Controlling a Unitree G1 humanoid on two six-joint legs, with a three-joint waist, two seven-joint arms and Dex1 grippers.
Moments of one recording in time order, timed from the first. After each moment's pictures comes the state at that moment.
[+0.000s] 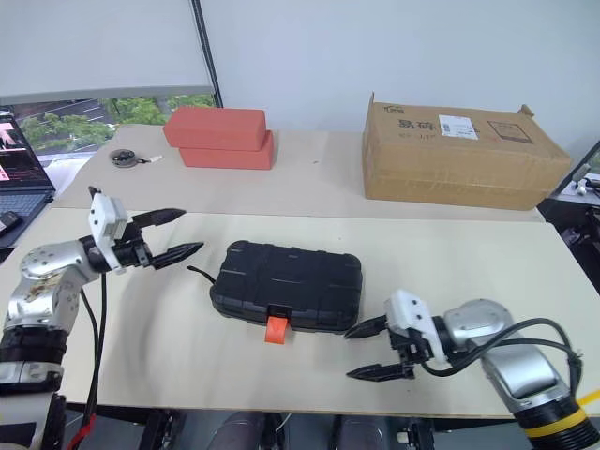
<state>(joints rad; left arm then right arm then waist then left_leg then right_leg) -0.57 0.68 0.13 0.42 -0.44 0.03 -1.15 -0.15 -0.78 0.20 -0.27 0.40 0.31 1.28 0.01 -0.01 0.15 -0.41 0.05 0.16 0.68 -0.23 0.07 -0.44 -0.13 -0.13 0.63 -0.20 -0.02</state>
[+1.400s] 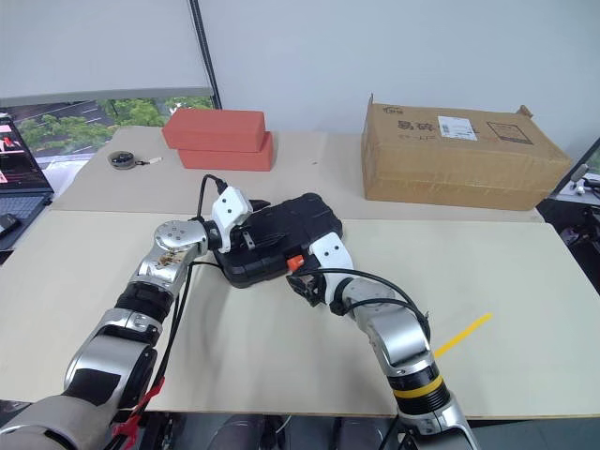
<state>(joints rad) -0.83 0.37 -0.14 0.74 -0.05 -0.13 -0.88 -0.39 -0.21 0.24 -0.29 0.13 0.88 0.39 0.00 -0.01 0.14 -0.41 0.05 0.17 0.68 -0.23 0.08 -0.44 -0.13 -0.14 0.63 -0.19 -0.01</state>
